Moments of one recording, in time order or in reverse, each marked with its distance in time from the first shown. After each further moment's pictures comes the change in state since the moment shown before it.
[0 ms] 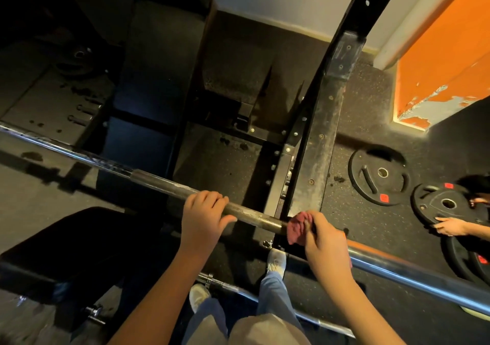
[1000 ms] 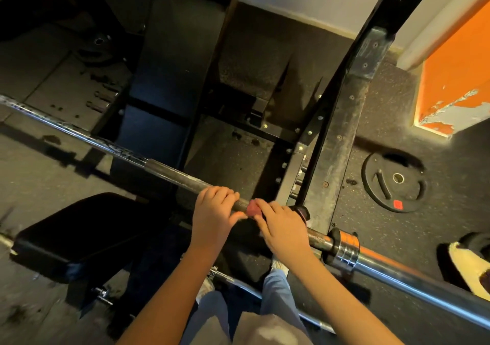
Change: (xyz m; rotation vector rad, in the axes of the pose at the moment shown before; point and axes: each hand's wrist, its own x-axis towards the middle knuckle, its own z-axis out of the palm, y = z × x) left_hand 0.000 0.005 0.002 -0.037 -0.039 -0.095; right_hand 0.039 -0.026 0.068 -0.431 -0.243 -0.434
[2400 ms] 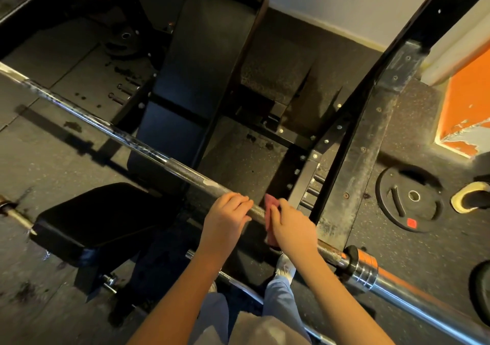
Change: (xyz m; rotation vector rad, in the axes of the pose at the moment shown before) left_hand -0.012 -0.006 -0.013 -0.064 -0.008 0.027; right_hand 0.030 -0.021 0.001 0.055 -0.072 0.251
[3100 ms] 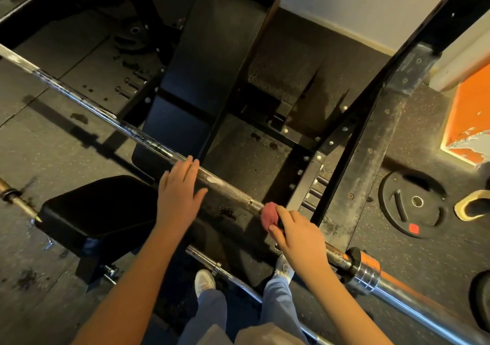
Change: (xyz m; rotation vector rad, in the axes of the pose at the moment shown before) left_hand -0.005 -0.083 -0.037 0.191 -0.057 -0.380; right_hand -0.026 0.024 0.013 -0.061 0.110 -0.265
